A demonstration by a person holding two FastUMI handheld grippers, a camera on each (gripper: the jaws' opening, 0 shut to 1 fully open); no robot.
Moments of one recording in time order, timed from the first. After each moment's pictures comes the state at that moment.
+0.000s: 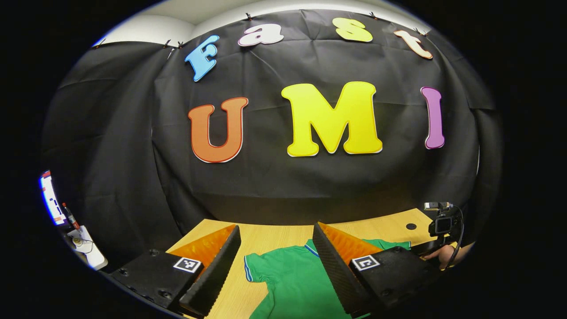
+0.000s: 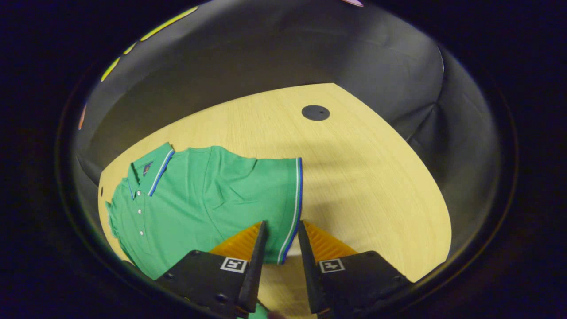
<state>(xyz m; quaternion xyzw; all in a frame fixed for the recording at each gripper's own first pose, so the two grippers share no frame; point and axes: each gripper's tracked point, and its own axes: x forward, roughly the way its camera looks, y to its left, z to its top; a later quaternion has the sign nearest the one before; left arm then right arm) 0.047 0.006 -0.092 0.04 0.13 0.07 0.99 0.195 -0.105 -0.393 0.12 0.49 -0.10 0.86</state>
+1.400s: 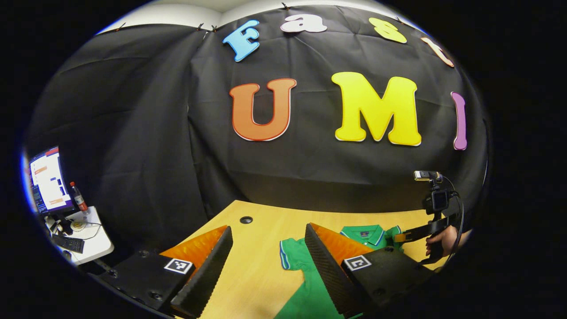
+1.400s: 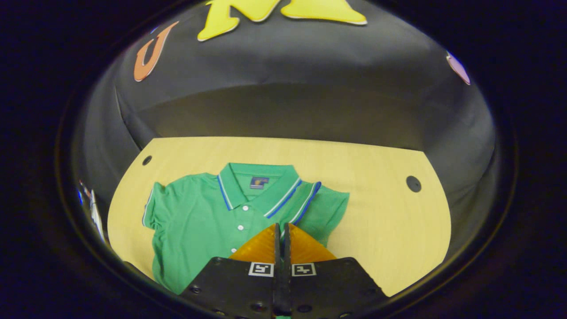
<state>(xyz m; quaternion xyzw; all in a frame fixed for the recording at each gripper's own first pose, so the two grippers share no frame) 0.006 0.129 -0.126 0.01 0.17 0.18 0.97 0.237 0.096 -0.310 -0.02 0.43 0.11 0.90</state>
